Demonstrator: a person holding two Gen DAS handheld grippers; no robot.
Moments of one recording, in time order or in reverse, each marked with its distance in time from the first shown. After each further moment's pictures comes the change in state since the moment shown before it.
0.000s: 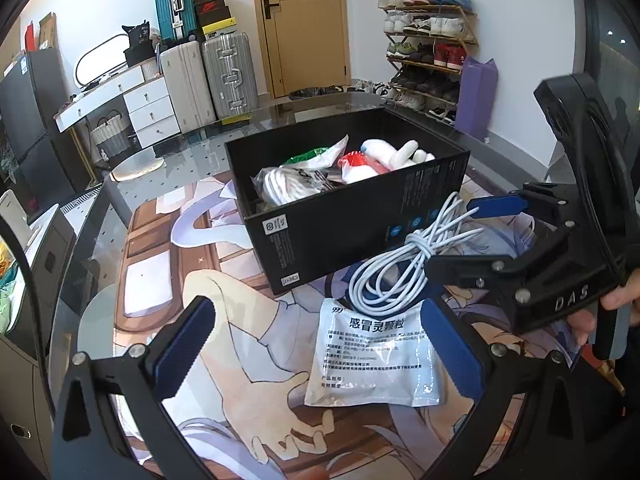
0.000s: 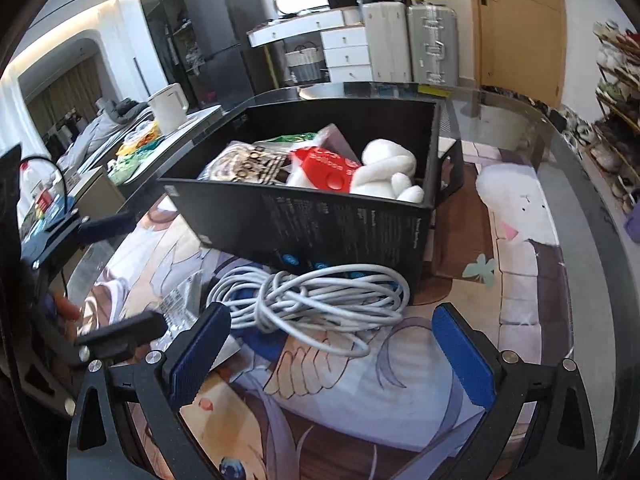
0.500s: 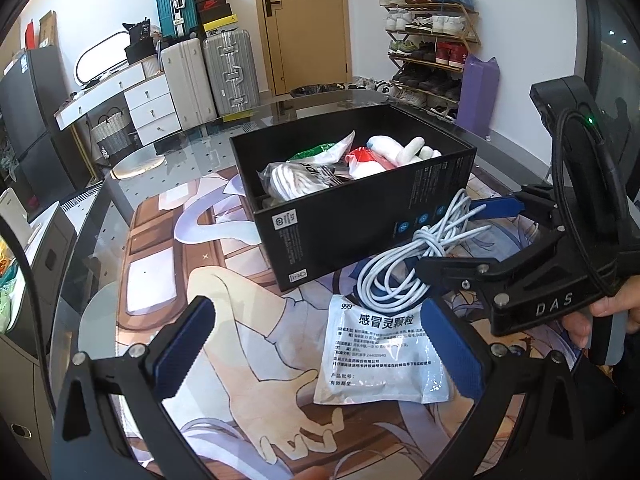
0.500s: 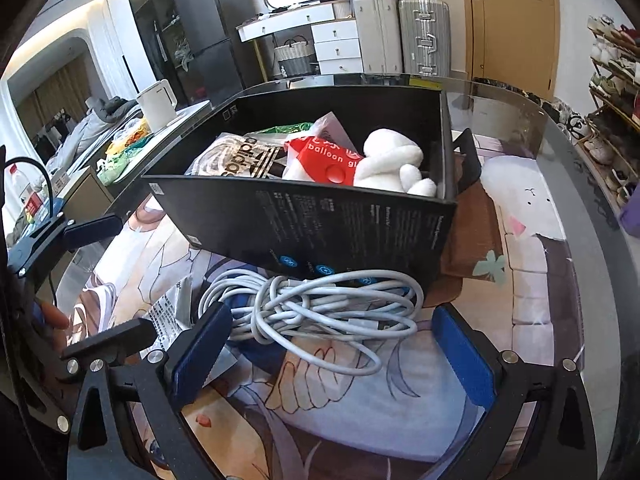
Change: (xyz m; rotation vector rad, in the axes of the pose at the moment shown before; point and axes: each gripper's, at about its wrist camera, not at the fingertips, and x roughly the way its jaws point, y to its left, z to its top) left arm -0.001 0.007 -0.001 -0.001 0.005 0.002; right arm 0.016 0.012 0.001 0.001 0.006 -0.041
